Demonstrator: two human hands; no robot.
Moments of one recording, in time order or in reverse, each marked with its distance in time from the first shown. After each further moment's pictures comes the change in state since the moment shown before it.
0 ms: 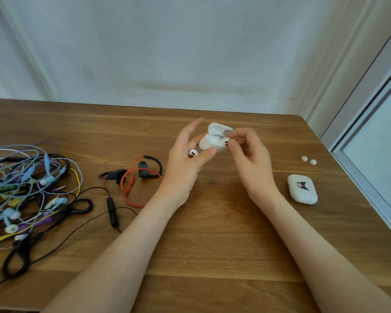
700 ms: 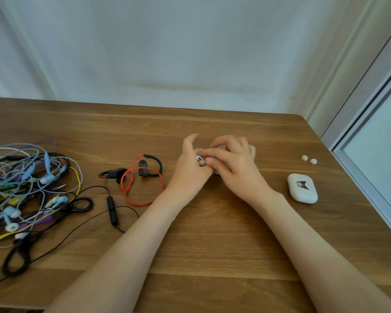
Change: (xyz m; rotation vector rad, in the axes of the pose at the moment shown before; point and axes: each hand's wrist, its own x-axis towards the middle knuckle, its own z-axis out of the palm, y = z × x) left_hand 0.001 -0.010 0.002 0.452 -0.061 -0.108; right_hand 0.000 0.013 0.004 -0.593 -0.272 -0.401
